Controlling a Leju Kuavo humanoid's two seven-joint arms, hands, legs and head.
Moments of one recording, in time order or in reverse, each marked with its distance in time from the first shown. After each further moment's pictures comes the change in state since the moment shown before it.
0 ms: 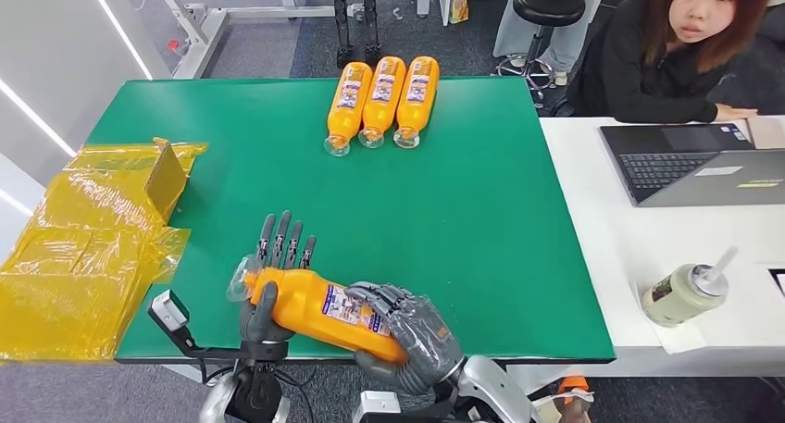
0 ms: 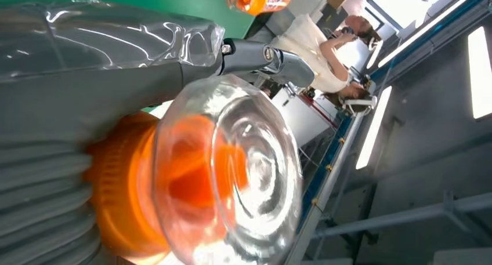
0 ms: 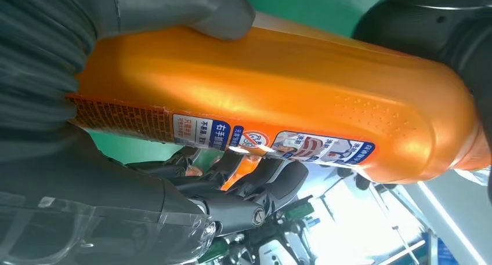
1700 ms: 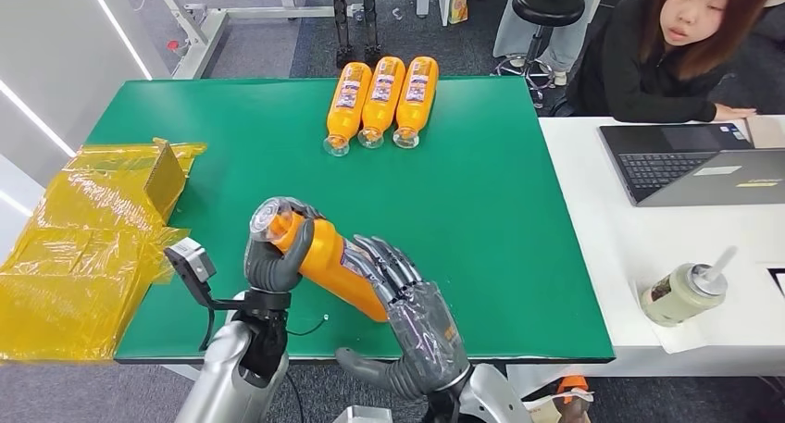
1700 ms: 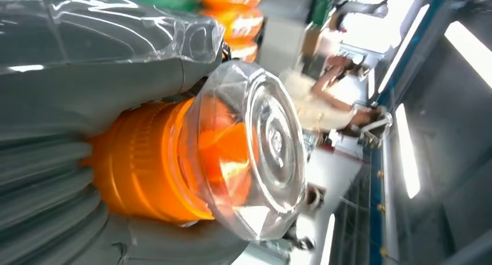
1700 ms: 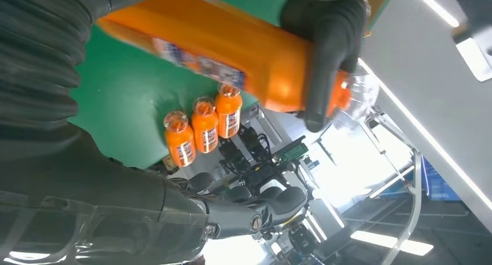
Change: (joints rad) left arm -0.192 0.036 -0.040 0.021 -0.437 0.309 -0.070; right arm 0.108 0.117 -0.031 -0.264 0.134 0.014 0.068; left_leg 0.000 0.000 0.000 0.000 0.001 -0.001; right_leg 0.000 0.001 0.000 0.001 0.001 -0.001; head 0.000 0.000
